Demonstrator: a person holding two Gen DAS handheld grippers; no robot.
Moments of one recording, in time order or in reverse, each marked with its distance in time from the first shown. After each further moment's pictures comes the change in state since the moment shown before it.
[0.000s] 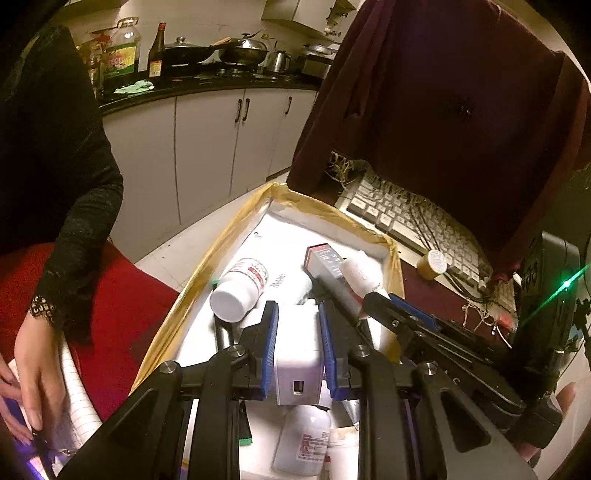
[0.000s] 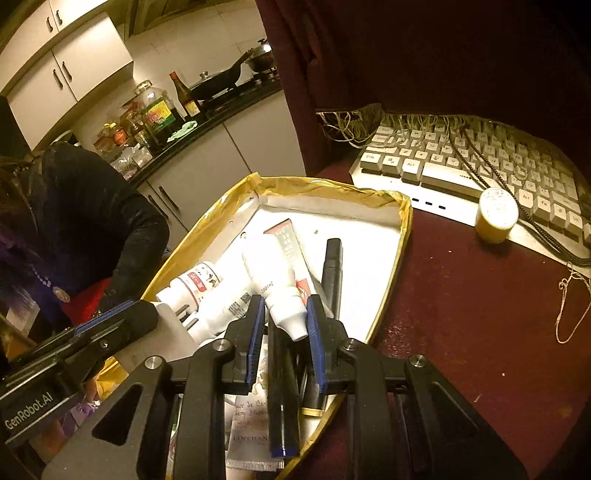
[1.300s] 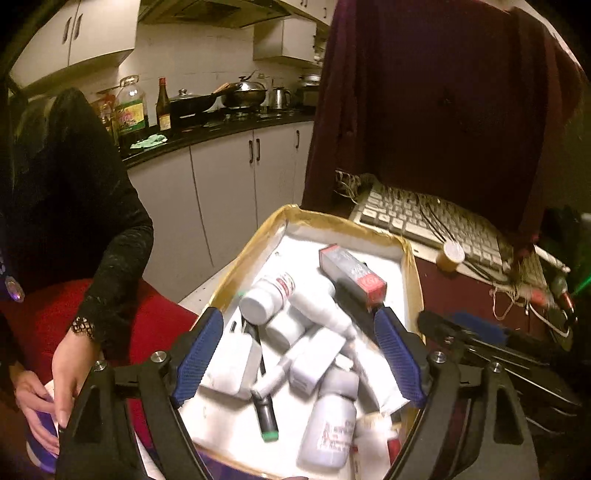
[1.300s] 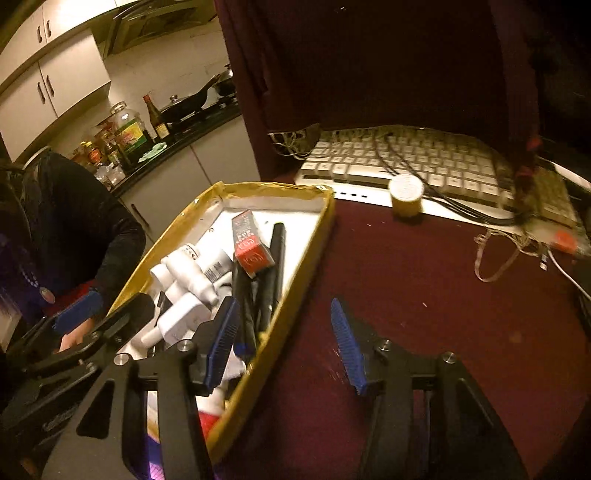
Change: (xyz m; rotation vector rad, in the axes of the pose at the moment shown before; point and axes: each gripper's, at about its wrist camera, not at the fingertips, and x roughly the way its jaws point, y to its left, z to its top) left arm -0.019 -0.019 -0.031 0.160 -0.149 0.141; right arm -0.071 -0.007 -0.047 0.047 -0.099 -0.164
